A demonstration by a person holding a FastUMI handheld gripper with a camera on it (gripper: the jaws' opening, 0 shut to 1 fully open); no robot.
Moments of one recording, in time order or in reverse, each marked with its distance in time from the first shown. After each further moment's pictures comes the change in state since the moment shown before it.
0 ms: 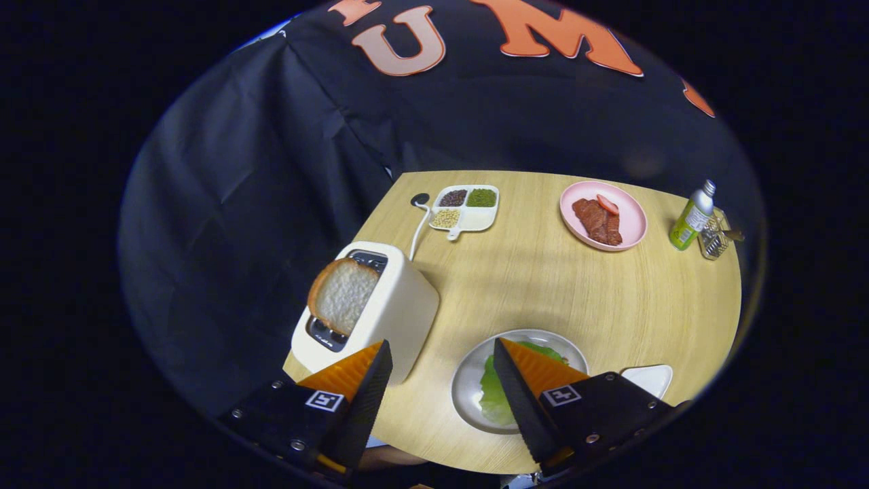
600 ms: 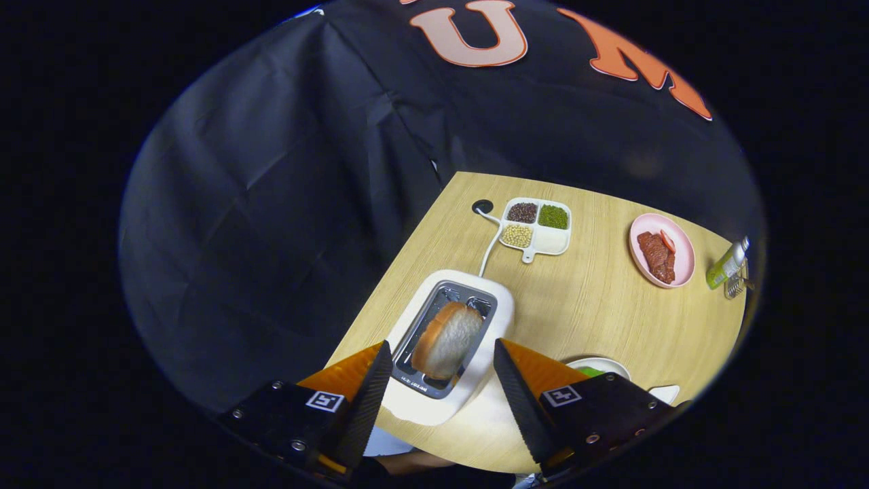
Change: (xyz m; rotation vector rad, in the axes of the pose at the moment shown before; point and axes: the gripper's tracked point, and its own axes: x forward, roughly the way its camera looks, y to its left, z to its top) arm 0.038 0.107 0.041 -0.087 0.074 0.053
